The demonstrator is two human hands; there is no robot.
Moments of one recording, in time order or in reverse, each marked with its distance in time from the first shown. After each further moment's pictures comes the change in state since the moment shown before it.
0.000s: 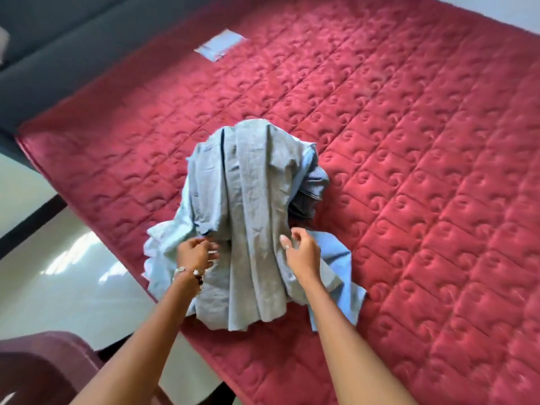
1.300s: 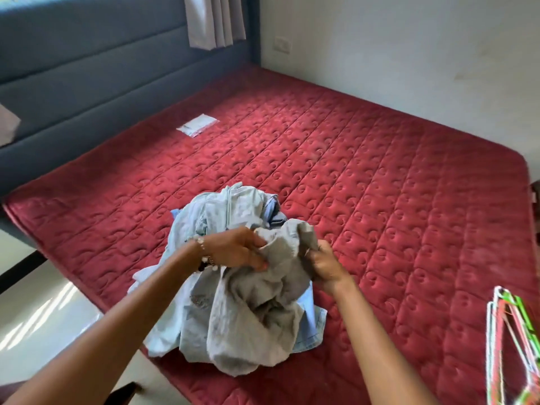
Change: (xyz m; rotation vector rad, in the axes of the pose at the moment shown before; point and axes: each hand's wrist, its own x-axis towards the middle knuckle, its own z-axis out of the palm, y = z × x) left_hand -0.194 0.158 0.004 0.852 -1.067 0.669; right_hand -0.071 -0.079 -0.164 0.820 -0.260 0.028
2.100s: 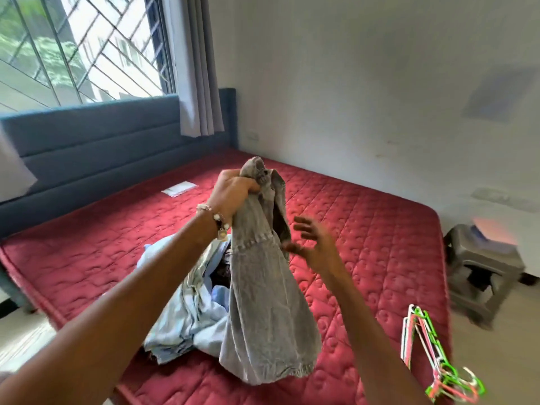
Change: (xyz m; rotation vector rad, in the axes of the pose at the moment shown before) left_hand -0.074 0.261 0.147 -0.504 0.948 0.320; right_hand -0.220 -0.125 -0.126 -0.583 0.104 -0.729
